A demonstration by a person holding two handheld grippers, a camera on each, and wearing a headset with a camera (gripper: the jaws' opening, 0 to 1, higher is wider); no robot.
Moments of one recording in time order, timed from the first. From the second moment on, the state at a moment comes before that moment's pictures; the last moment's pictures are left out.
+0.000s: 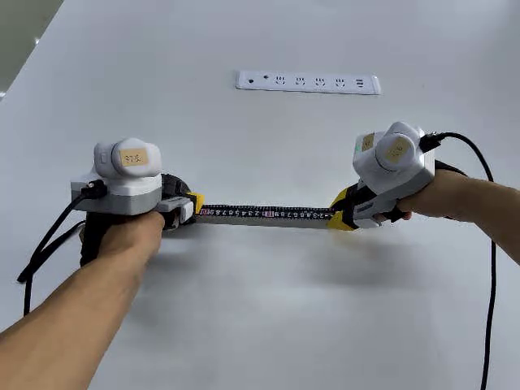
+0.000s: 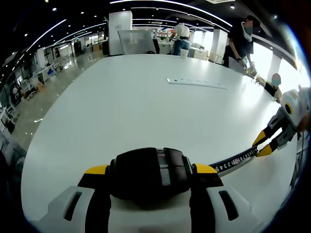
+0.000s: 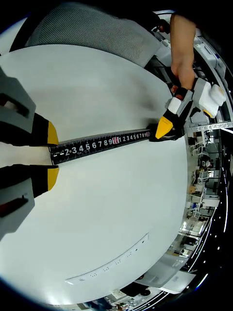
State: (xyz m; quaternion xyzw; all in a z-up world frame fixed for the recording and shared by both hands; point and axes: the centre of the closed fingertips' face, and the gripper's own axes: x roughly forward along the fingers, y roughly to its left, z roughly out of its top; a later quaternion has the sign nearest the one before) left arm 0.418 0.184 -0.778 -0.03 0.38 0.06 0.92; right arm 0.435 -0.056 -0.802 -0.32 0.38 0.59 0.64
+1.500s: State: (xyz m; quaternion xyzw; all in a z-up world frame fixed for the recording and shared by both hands) left arm 0.418 0.183 -0.778 -0.04 0.38 0.05 0.92; right arm 0.429 -0.004 -0.802 -0.29 0.37 0.61 0.64
